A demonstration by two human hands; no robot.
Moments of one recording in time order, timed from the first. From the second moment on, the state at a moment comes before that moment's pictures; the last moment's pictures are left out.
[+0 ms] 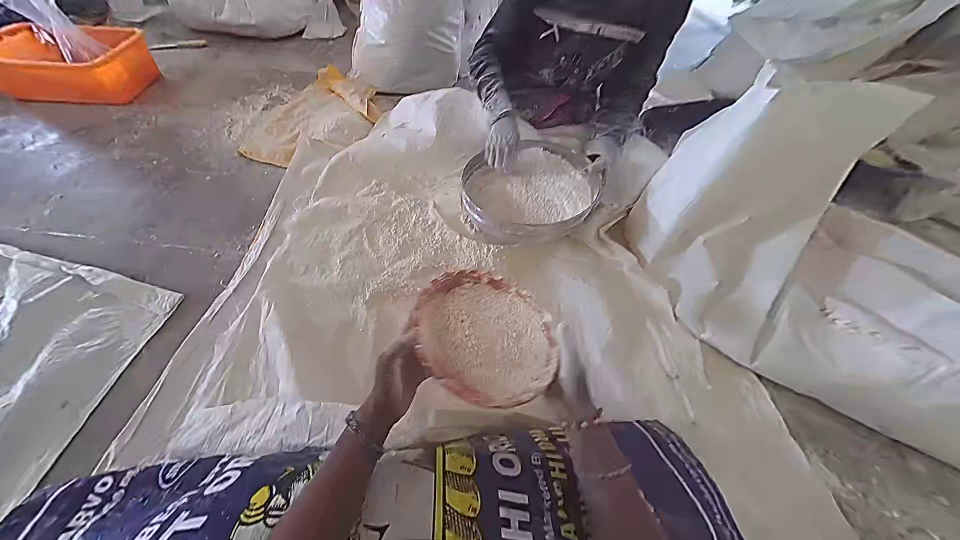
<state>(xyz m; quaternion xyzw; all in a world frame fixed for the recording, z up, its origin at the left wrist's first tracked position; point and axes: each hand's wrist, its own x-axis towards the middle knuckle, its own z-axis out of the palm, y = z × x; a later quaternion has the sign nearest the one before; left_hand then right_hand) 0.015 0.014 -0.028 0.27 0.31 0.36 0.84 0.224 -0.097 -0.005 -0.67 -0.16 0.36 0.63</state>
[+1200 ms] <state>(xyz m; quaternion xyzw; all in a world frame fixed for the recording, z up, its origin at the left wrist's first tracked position) 0.019 0.015 -0.018 0.25 0.40 0.39 0.79 0.216 -0.094 -0.012 -0.71 -0.21 0.34 0.58</state>
